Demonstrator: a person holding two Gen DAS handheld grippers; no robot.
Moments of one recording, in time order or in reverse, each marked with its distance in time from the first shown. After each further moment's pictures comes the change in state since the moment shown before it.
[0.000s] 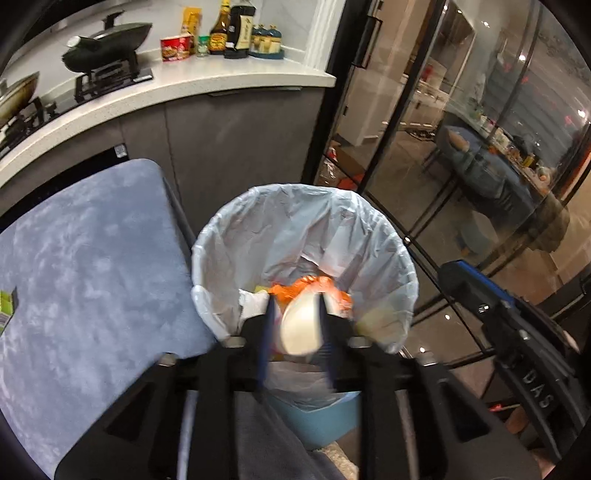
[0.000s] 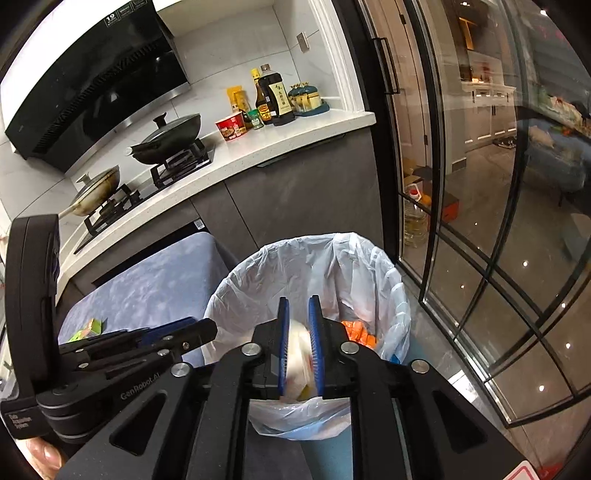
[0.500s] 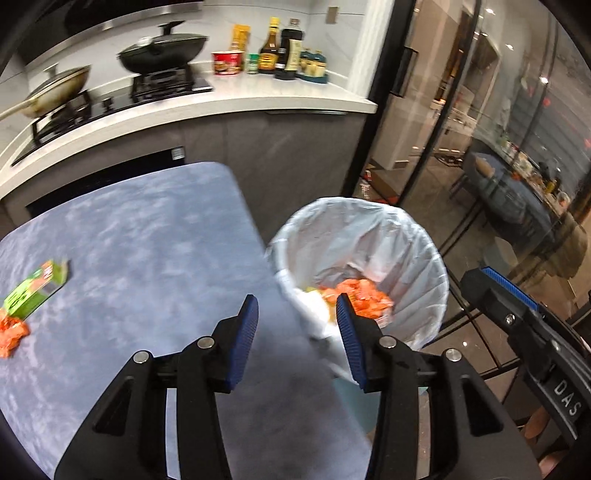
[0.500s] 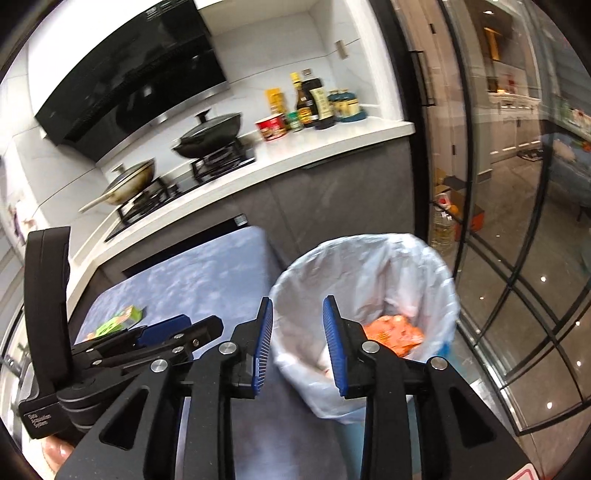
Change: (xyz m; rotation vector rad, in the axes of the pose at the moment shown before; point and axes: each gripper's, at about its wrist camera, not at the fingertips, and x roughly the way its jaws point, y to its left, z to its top) left arm -0.059 0.057 -0.028 -0.084 -0.073 0.102; right arm -0.025 0.066 -0.015 -0.059 -0.001 0.107
